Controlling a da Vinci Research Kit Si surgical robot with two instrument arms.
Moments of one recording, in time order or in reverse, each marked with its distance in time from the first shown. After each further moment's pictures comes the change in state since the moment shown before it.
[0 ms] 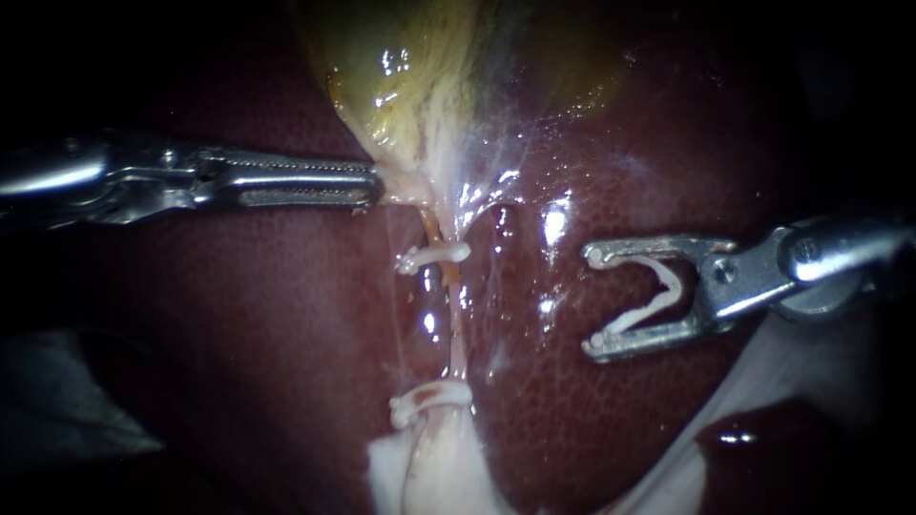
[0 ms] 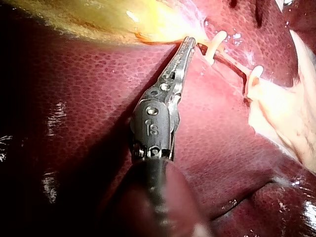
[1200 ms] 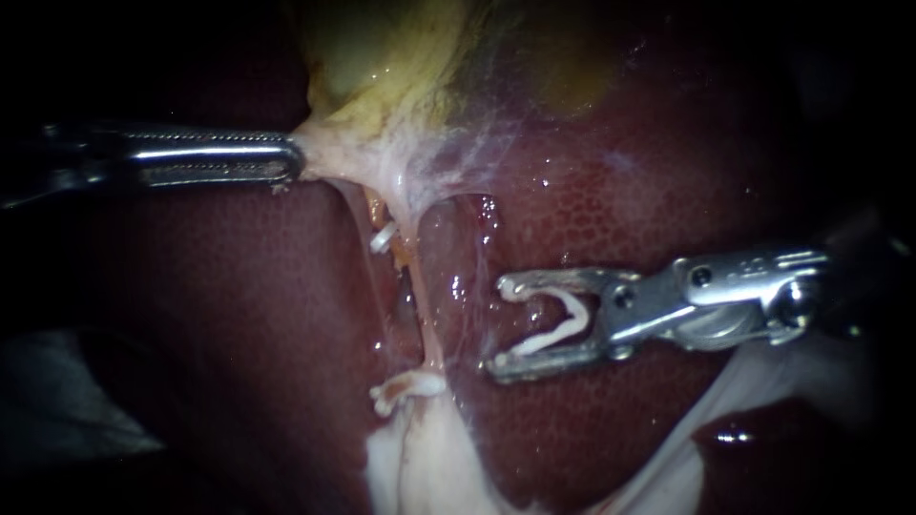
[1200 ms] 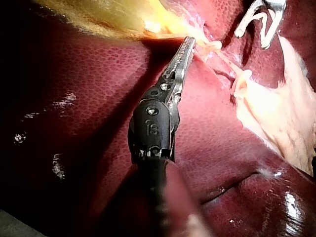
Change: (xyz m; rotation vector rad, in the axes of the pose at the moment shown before) right arm -0.001 -0.001 0.011 0.072 0.010 0.229; left arm 0.006 0.003 -0.009 0.002 0.063 -0.020
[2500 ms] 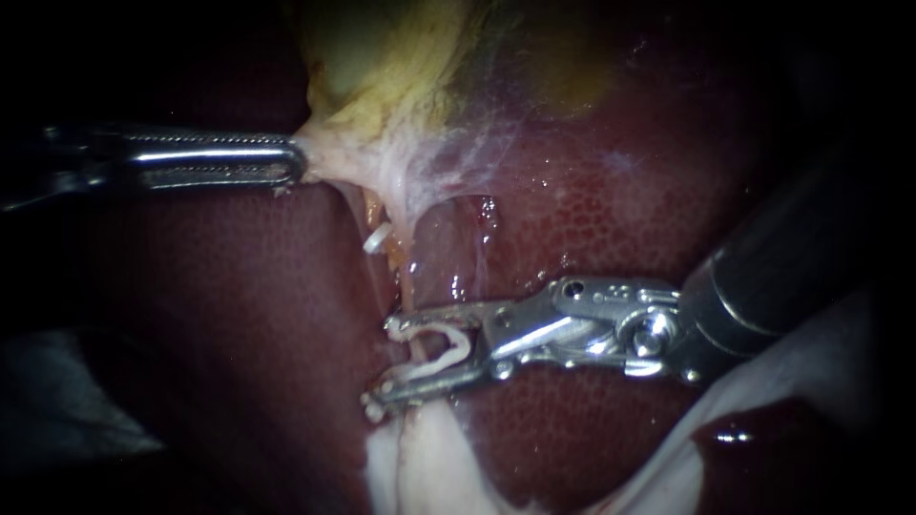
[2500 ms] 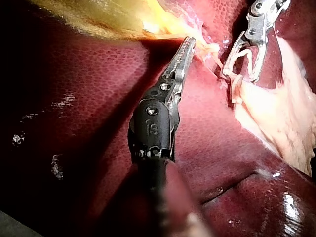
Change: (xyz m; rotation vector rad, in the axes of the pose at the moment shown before) right arm 0.000 0.002 0.008 0.156 0.131 0.159; left arm 0.000 0.000 0.000 0.002 0.000 0.000
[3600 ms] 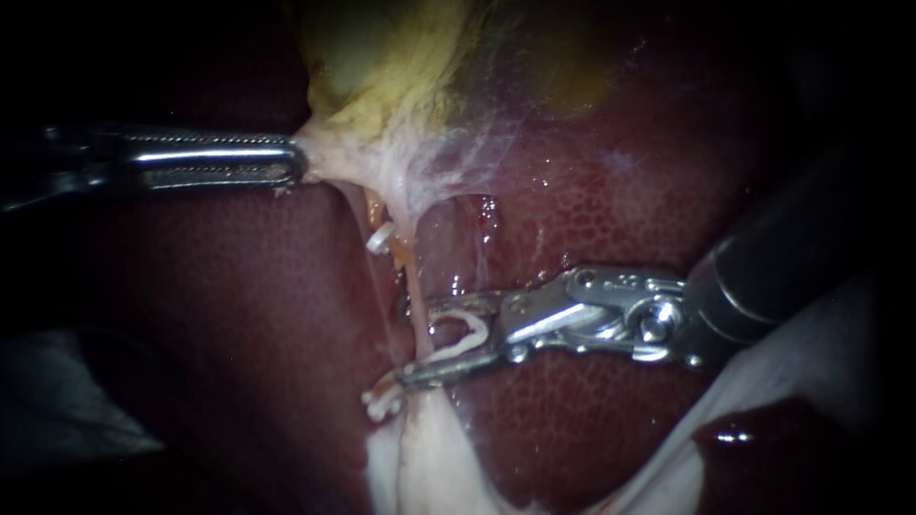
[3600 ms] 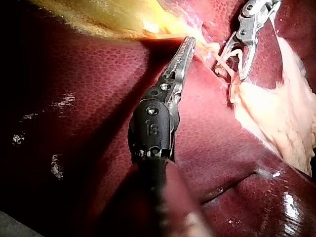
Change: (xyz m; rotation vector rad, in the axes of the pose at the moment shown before) right arm -0.003 0.003 0.000 -0.056 -0.032 0.016; left arm 0.000 0.000 0.000 0.001 0.000 0.000
